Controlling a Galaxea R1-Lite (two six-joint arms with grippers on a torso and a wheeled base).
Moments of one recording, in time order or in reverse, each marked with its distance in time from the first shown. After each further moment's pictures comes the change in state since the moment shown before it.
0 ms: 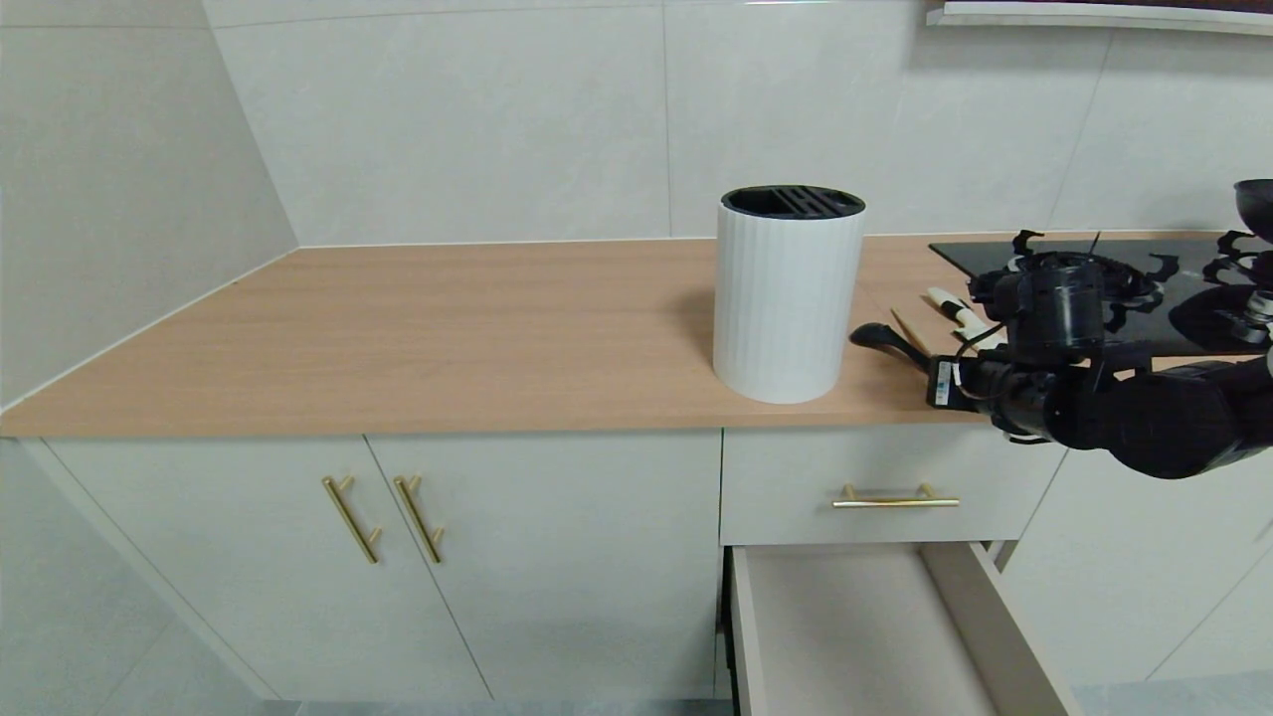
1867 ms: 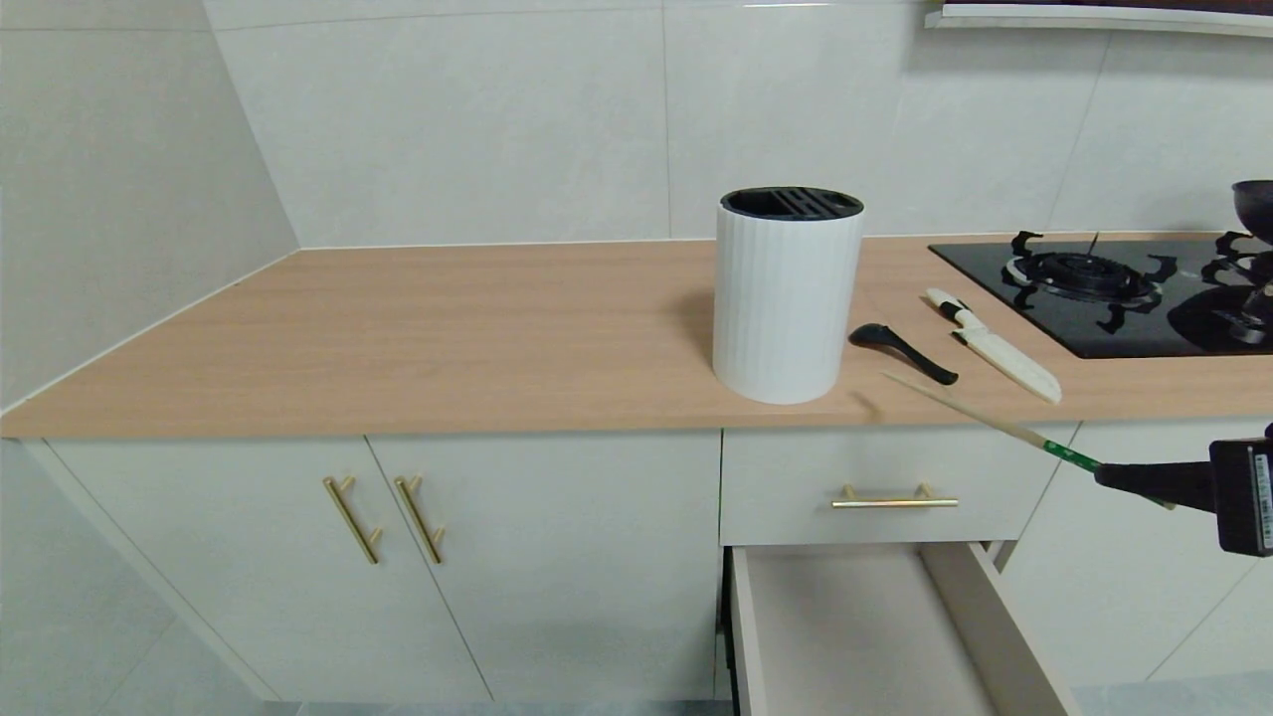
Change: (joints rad) left arm -0.001 0.000 0.000 0.000 0.000 0.000; right arm 0.048 -0.733 0.199 0.684 0.425 -0.027
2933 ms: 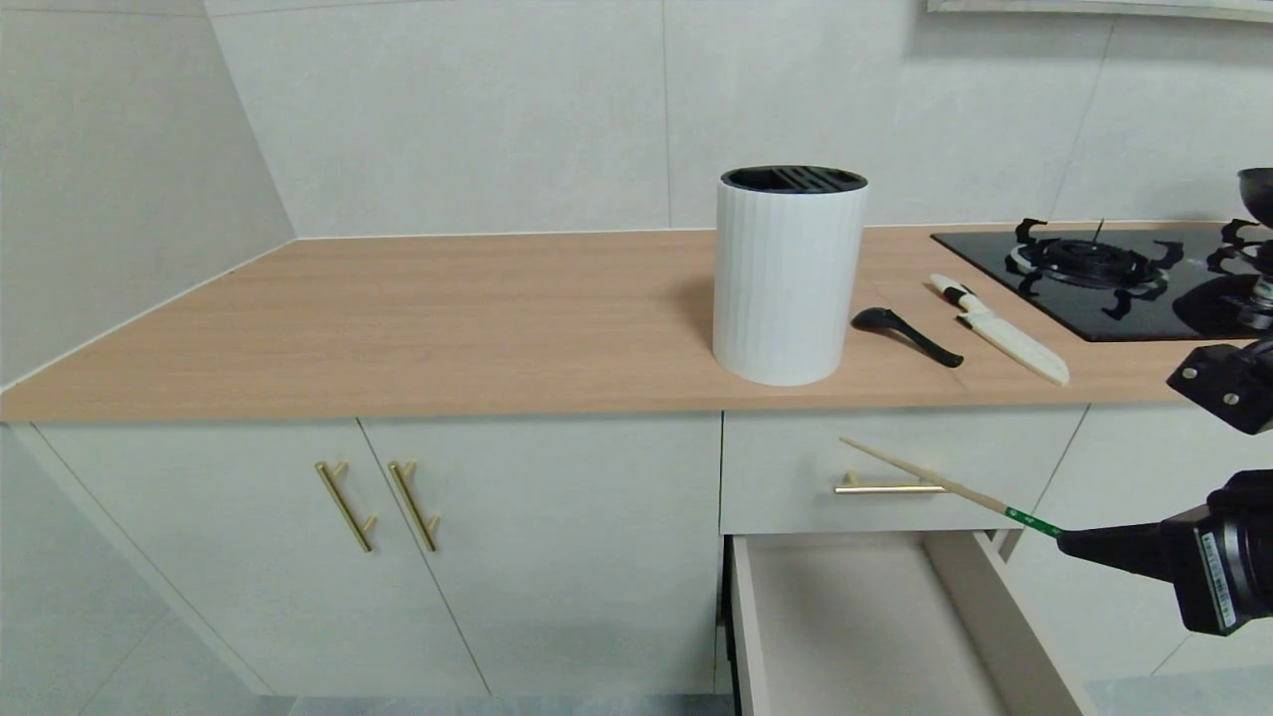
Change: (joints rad) left arm 0.001 0.000 0.000 0.001 0.000 0.000; right arm 0.072 0.033 0.085 -0.011 0.011 -0.050
